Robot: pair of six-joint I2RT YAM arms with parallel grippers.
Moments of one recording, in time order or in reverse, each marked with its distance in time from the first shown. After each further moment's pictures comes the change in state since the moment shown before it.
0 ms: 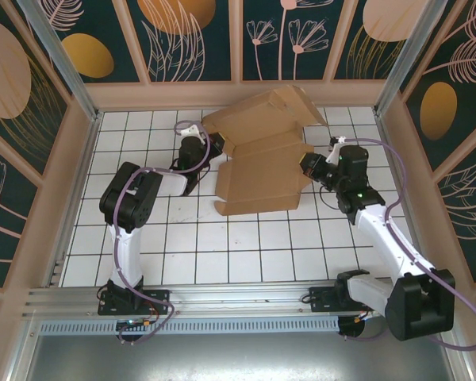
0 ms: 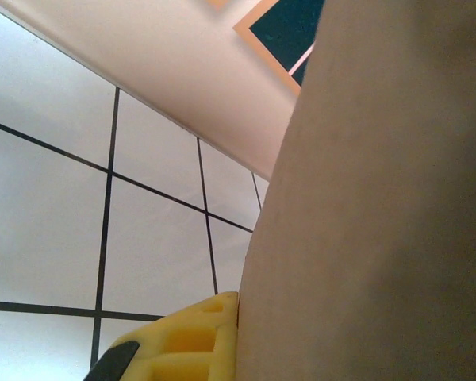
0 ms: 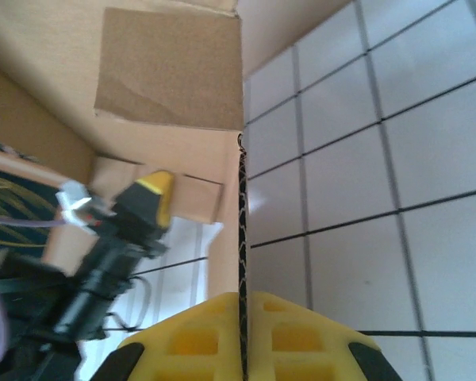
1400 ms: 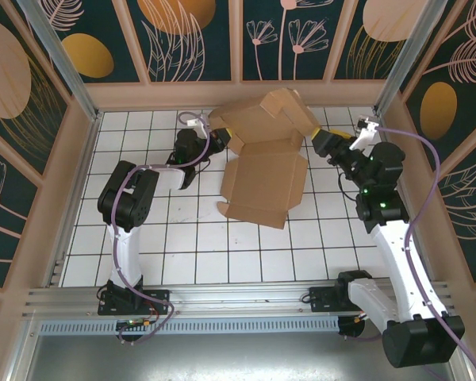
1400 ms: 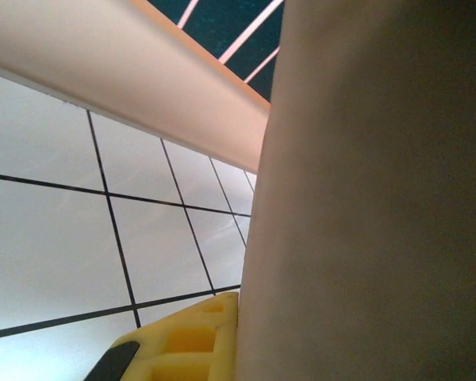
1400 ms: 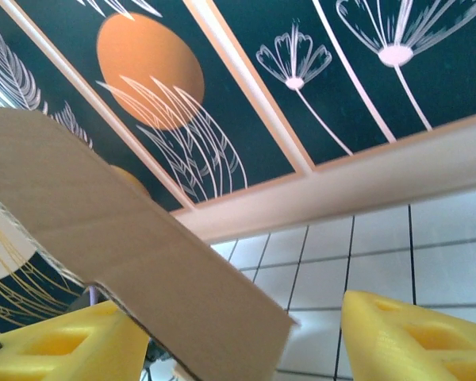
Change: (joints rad) left arm 0.034 0.000 0.068 0.001 0.293 0.057; right arm -0.076 -0.188 0.134 0.049 0.015 -0.183
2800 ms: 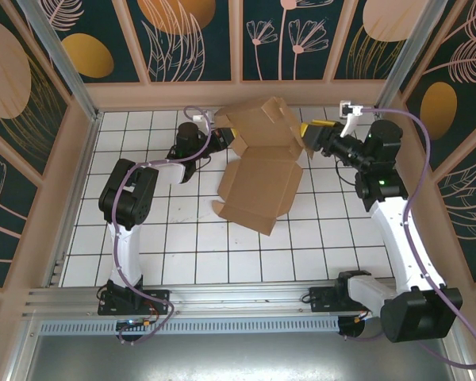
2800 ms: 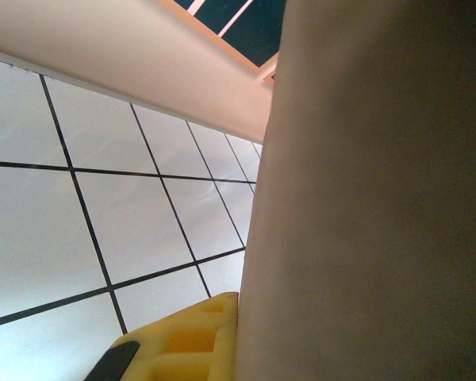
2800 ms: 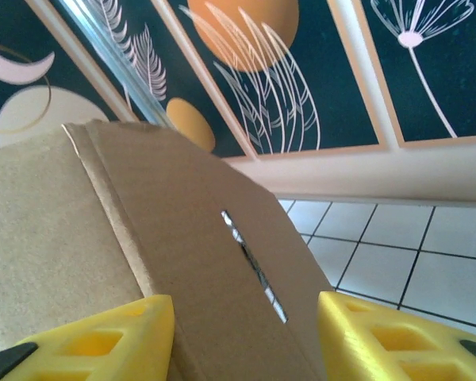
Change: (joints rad) left arm 0.011 0.024 0.085 -0.113 0.137 0.037; right arm -0.002 0.172 0.157 -0.057 -0.298 -0.149
